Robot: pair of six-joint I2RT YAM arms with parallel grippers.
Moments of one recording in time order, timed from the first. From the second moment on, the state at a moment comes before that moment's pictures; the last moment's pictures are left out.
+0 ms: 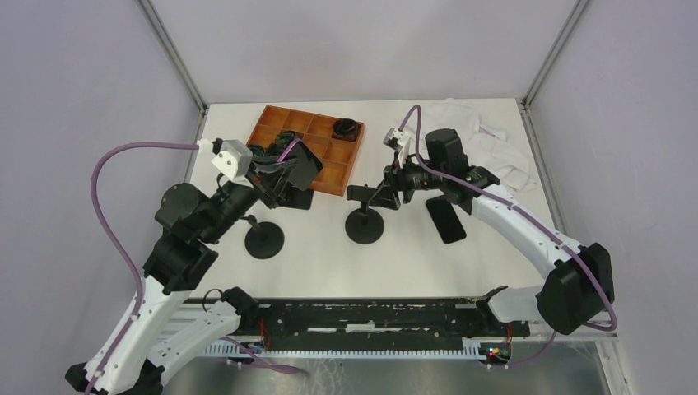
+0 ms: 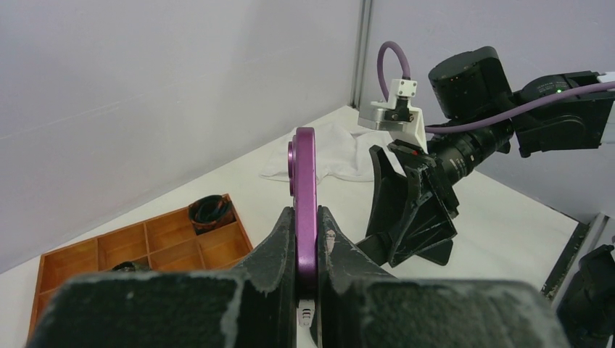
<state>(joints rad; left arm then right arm) -0.59 0.68 1.06 -0.20 0.13 -0.03 0.52 1.33 1.07 -0.30 -0.74 0.01</state>
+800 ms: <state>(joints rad) -0.59 0.65 1.06 -0.25 0.16 -0.03 0.44 1.57 1.40 -0.54 -0.88 -0.31</state>
